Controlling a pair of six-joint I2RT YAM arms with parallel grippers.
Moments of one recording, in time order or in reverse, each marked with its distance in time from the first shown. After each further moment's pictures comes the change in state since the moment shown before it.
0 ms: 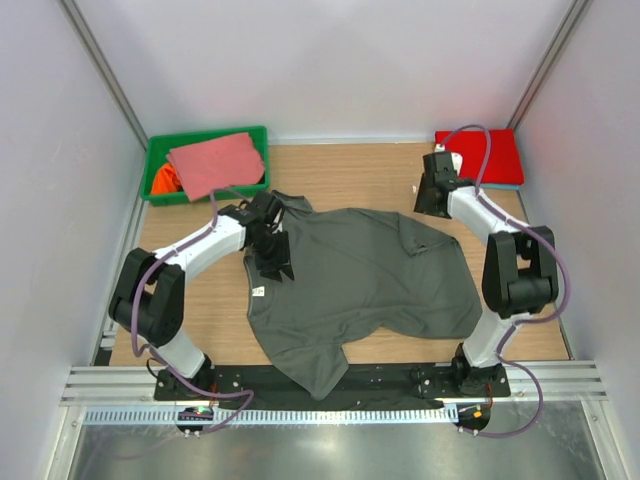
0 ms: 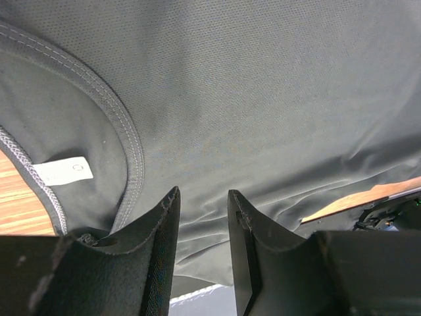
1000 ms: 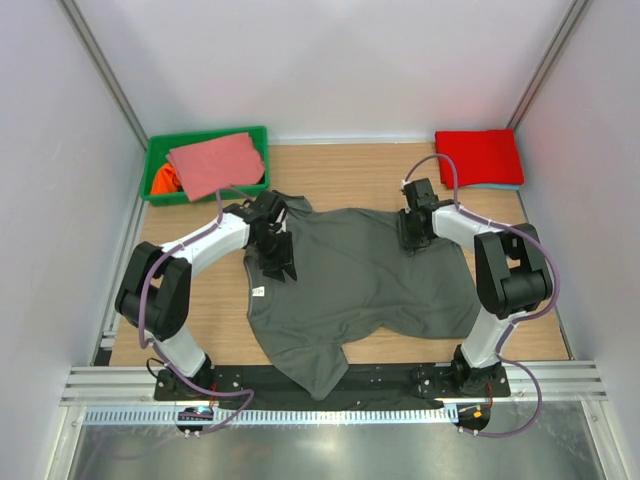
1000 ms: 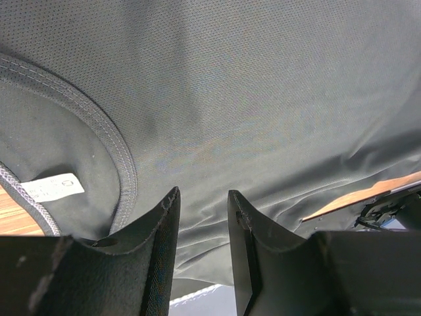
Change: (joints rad) left arm 0.000 0.053 0.017 0.014 0.039 0.031; right arm 0.109 -0.042 -0.228 0.021 -0.248 -0.177
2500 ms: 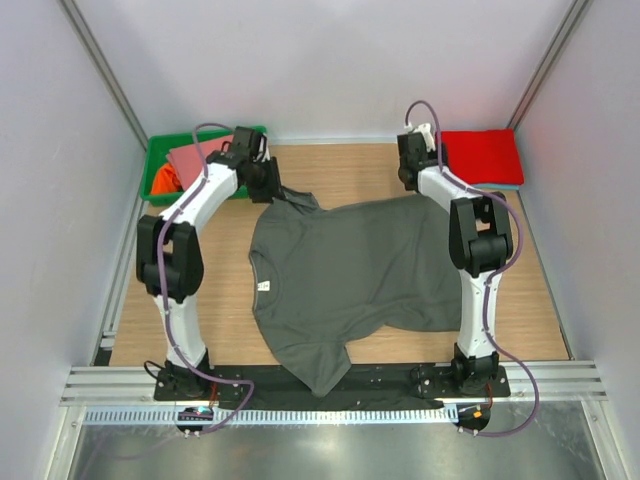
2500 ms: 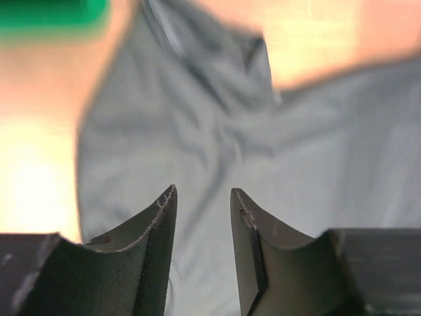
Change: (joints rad) left arm 0.186 0.241 0.516 0.048 -0.097 0.132; right arm -0.031 0.415 0.550 0.241 0.673 -0.310
